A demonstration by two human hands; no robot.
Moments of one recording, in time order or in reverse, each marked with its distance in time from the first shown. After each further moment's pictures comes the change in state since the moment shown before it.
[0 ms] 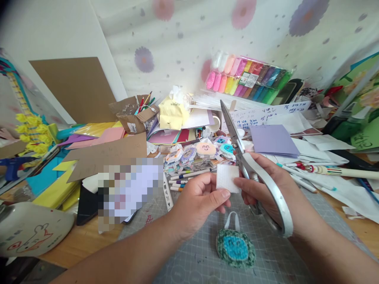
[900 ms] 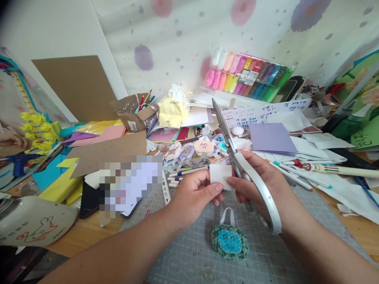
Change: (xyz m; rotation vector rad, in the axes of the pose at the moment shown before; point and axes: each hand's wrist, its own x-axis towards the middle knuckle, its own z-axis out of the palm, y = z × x) left_hand 0.003 -0.002 -0.003 0.158 0.027 0.026; right_hand -0.004 -0.016 0.007 0.042 -0.069 -0.008
